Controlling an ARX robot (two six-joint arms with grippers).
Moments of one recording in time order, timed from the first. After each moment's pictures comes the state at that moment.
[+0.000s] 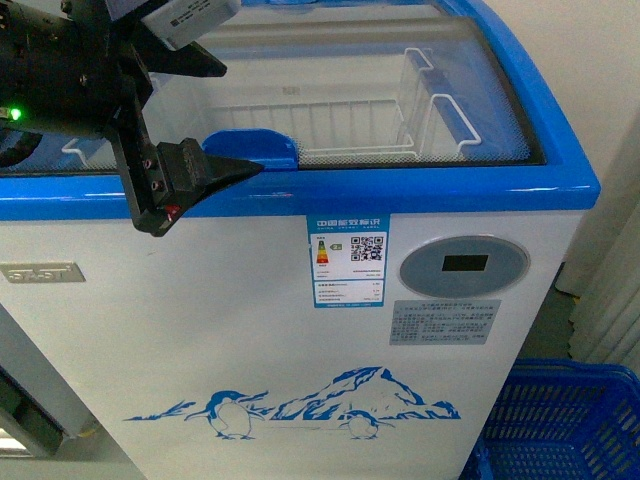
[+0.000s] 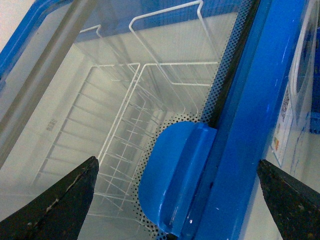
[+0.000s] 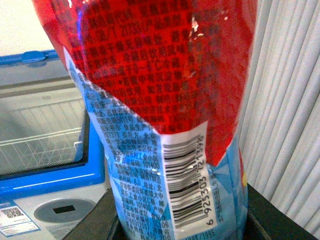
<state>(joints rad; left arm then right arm) -0.22 1.75 1.03 0.22 0.57 1.00 0.01 0.32 0.44 -0.18 0.27 0.10</state>
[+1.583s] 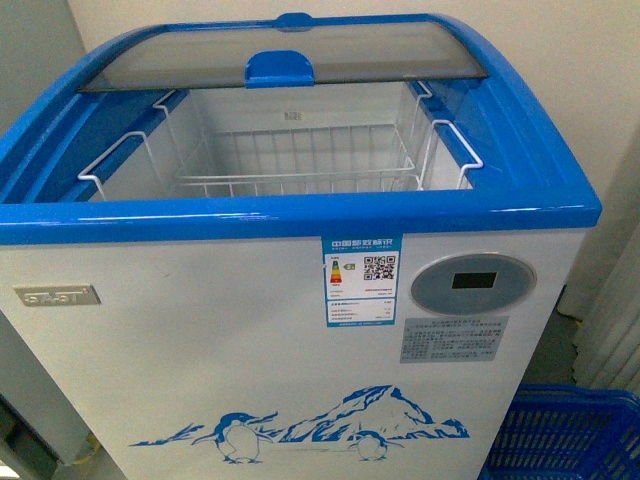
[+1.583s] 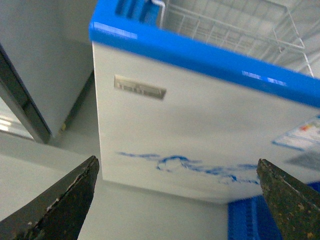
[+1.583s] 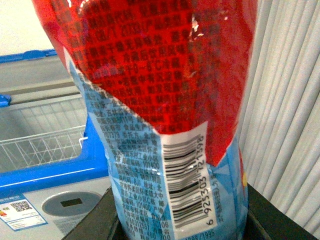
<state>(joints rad) -0.18 0.75 0.32 -0.03 -0.09 -0.34 0.01 0.32 0.44 -0.18 0.27 0.10</state>
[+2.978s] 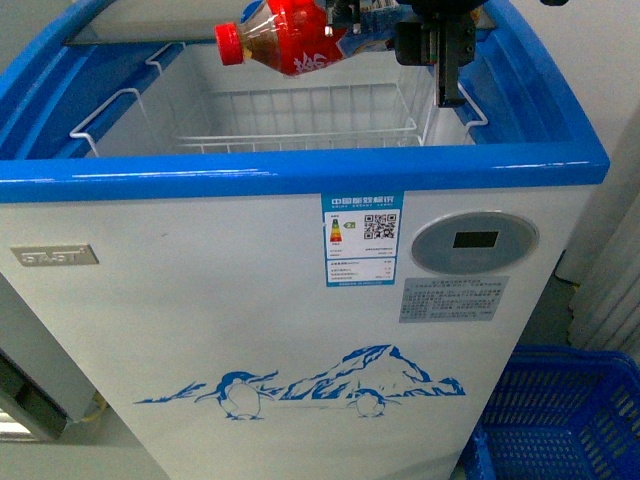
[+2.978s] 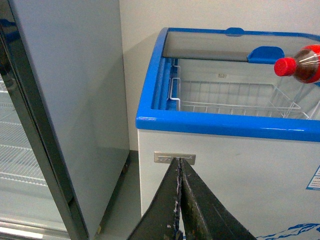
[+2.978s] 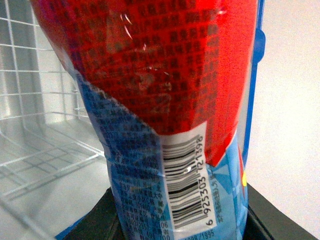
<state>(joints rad) -0.01 0.01 0.02 0.00 0.00 -0.01 0.32 1.95 1.46 0.10 0.06 -1.43</state>
